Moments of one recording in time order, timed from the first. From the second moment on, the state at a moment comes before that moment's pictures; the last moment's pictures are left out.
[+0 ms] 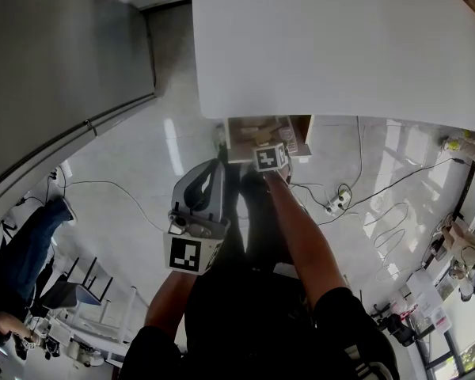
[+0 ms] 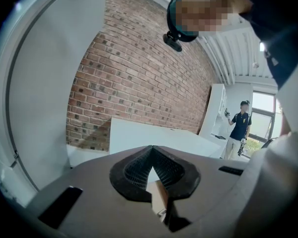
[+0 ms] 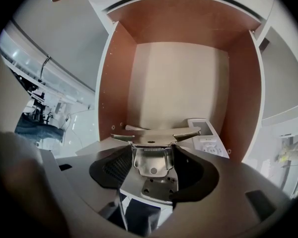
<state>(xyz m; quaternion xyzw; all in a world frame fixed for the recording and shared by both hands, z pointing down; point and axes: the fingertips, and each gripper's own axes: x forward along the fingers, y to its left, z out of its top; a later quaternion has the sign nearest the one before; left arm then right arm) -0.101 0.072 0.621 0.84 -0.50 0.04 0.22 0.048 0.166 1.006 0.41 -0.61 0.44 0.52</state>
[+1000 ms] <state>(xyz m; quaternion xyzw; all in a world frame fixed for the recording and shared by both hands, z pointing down) -0.105 0.084 0.532 0.84 -0.52 0.02 0.18 0.073 0.117 0.840 0.49 -0.67 0.39 0.40</state>
